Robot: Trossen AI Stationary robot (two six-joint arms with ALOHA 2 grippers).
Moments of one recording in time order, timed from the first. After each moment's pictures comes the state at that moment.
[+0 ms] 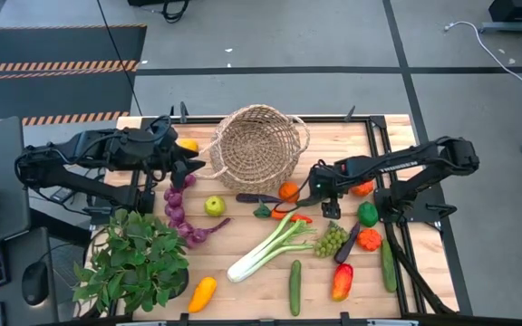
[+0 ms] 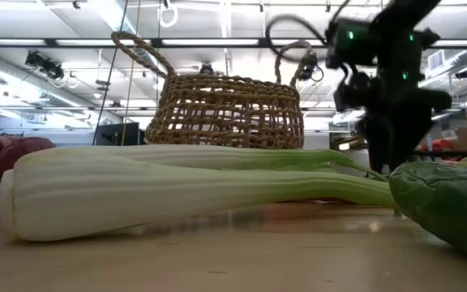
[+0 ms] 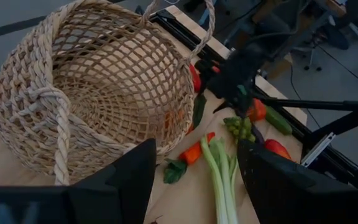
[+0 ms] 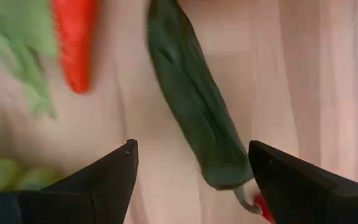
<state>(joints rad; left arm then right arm) -0.05 0.97 1.33 -0.88 -0.31 -0.69 -0.08 1.39 0.74 -0.71 -0.02 0.08</state>
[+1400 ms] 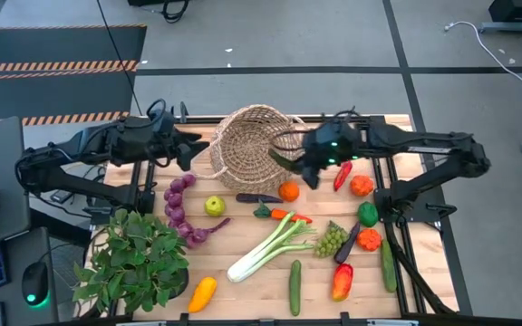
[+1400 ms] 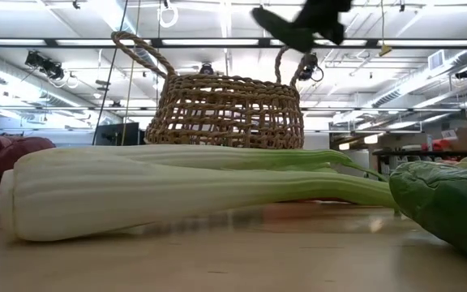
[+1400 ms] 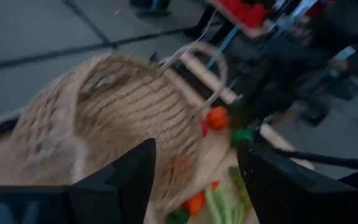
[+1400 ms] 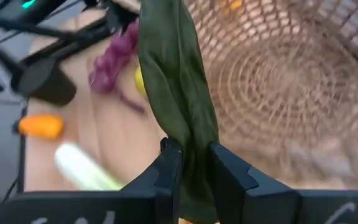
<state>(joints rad) 0.05 0.99 1.33 -0.72 -0.37 -0.67 -0.10 1.30 1.30 -0.69 0.00 0.37</state>
